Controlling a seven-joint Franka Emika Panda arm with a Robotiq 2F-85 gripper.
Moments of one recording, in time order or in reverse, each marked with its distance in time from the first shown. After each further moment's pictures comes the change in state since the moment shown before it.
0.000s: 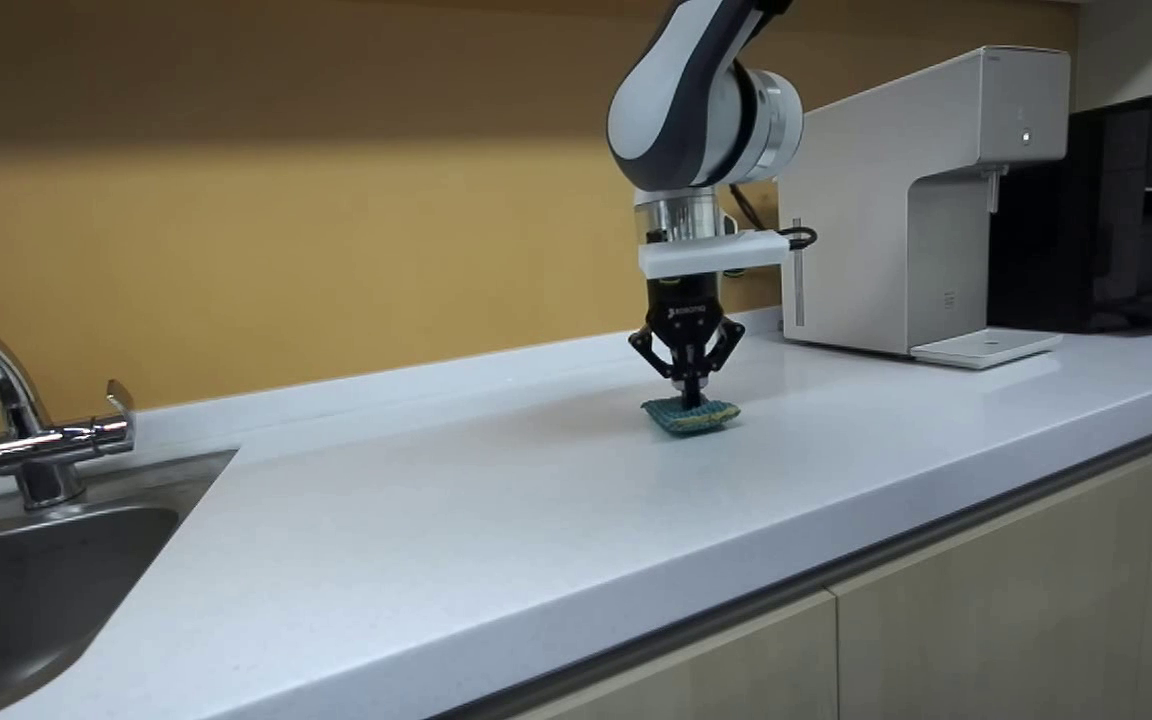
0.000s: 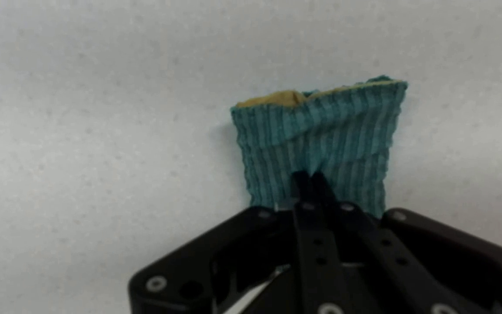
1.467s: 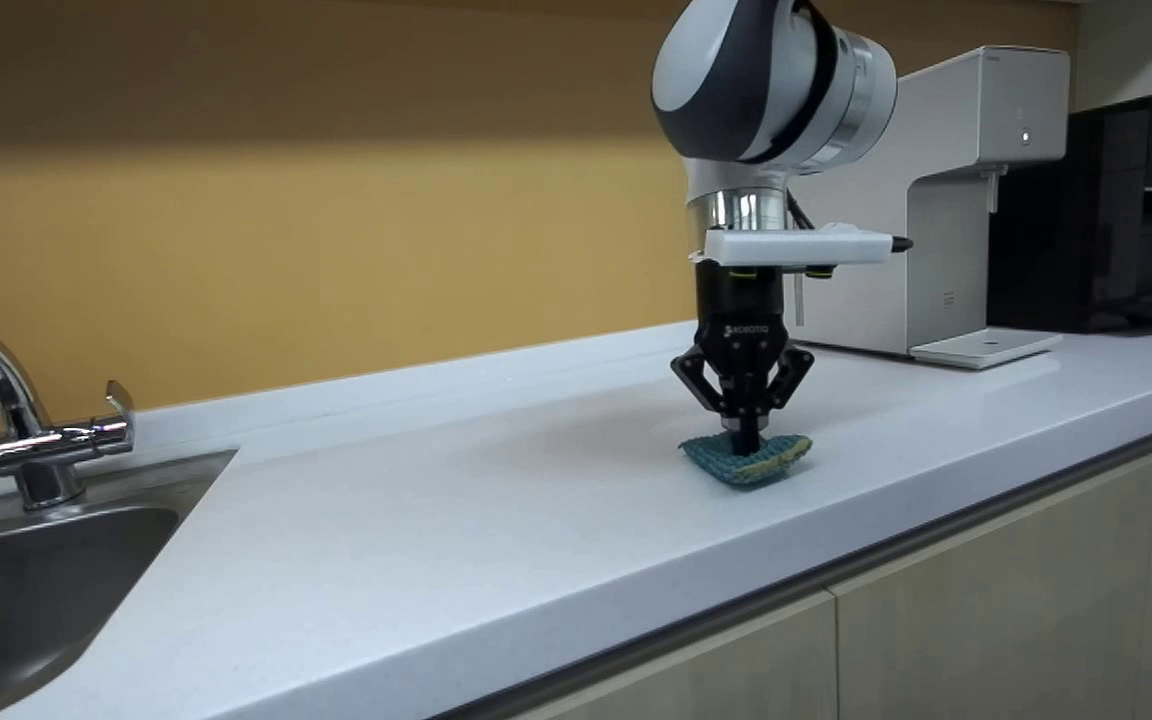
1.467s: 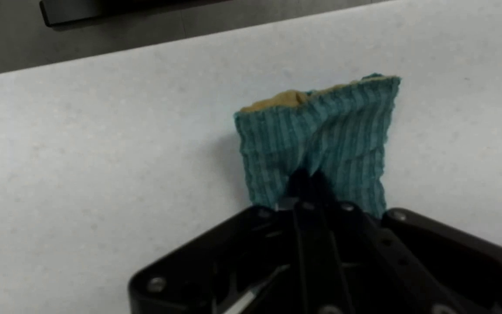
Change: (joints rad) arm -0.028 -0.209 0.069 -0.330 0.220 -0.004 -0.206
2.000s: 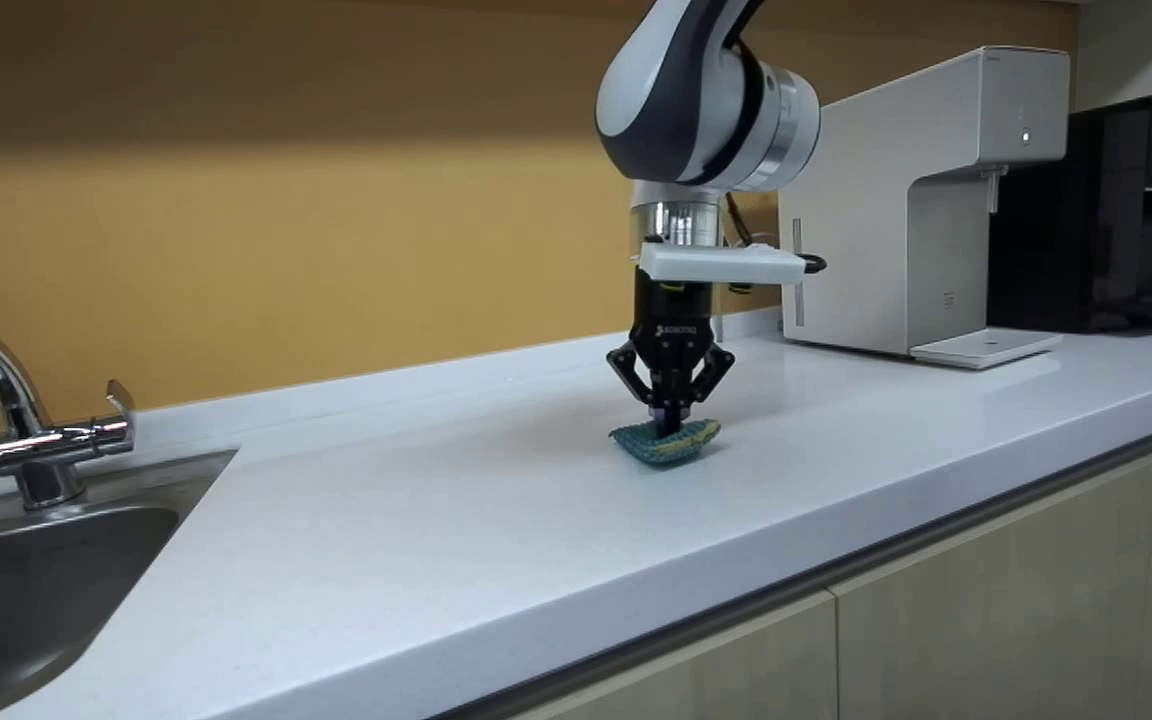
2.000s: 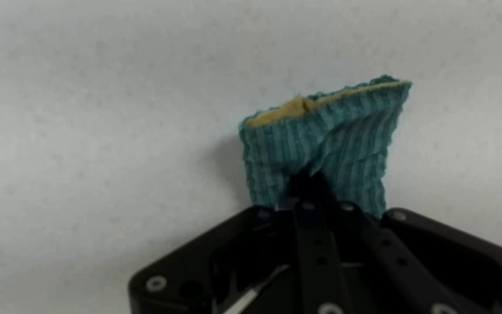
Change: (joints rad) arm 0.012 0.140 0.023 0.183 -0.022 0.078 -0.013
